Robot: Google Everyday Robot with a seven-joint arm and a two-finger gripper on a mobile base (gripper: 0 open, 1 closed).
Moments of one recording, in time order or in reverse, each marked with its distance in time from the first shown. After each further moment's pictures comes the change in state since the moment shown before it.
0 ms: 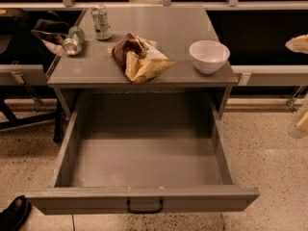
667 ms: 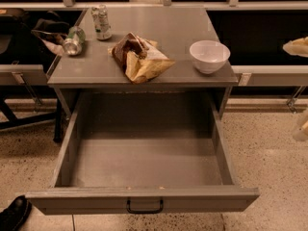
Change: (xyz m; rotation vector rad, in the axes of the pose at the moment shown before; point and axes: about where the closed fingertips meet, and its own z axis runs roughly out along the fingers) arm 0.005 0.004 0.000 -0.043 -0.071 -0.032
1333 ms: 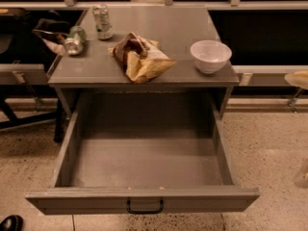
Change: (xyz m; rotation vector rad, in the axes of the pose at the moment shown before) arm 0.006 0.064 0.006 -0.011 -0.069 0.028
